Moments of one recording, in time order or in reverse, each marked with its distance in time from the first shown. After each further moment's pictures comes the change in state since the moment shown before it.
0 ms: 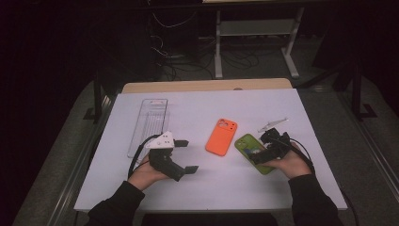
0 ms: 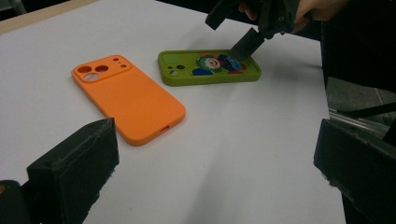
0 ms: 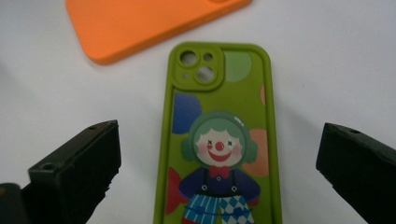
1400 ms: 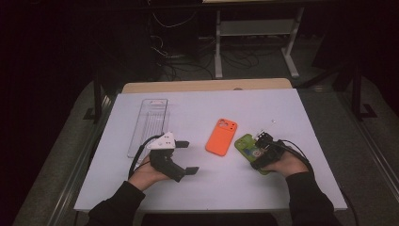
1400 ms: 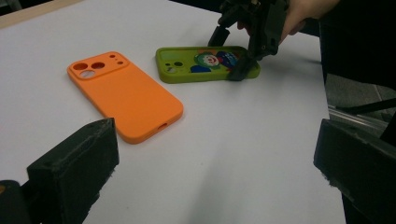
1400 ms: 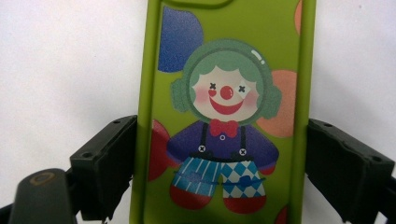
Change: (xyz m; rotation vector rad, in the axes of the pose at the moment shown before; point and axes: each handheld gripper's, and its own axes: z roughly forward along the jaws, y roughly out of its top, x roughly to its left) left arm 0.000 -0.001 0.002 0.013 -0.006 0.008; right arm 0.001 -0.004 0.026 0.273 0.016 -0.010
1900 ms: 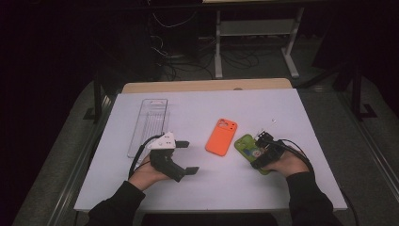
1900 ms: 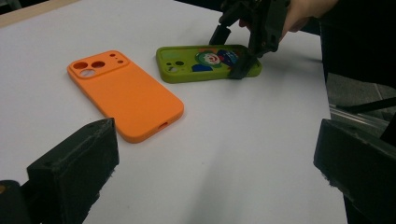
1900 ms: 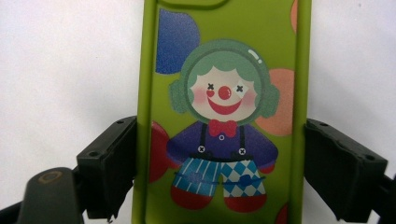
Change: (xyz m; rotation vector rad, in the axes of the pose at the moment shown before) left arm 0.001 0.000 0.001 0.007 0.001 0.000; right arm -0.002 0.001 -0.002 0.008 0.018 0.008
